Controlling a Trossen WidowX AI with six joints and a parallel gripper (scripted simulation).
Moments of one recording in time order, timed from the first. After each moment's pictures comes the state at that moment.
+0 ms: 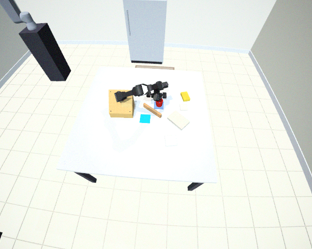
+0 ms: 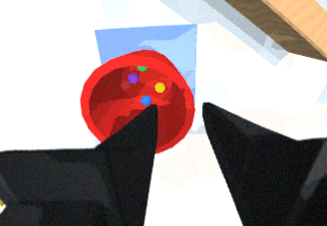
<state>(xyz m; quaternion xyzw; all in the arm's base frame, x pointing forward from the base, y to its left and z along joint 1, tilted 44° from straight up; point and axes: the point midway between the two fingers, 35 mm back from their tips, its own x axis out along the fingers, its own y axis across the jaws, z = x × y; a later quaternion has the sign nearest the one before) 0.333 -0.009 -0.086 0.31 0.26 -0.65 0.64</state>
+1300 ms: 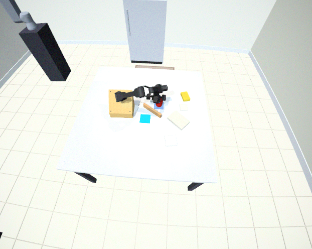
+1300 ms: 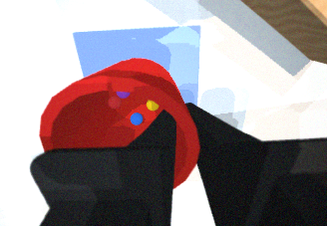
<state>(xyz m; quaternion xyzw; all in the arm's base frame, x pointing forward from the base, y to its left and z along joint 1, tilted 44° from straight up) 0.329 -0.032 -0.111 0.30 0.26 -0.65 0.64</state>
